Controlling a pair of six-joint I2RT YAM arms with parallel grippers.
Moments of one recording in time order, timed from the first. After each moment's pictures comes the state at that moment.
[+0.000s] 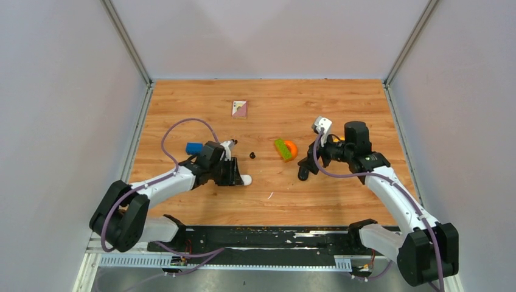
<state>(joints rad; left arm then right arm) -0.55 1.32 0.57 -0.16 0.30 -0.57 0.25 1.07 0.75 -0.29 -0.74 -0.35</state>
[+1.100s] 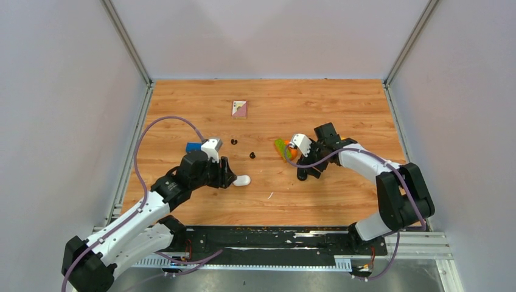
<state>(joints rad) -0.63 0.80 0.55 -0.38 0.05 -0.48 0.36 1.51 0.84 -0.43 -0.20 -0.71</state>
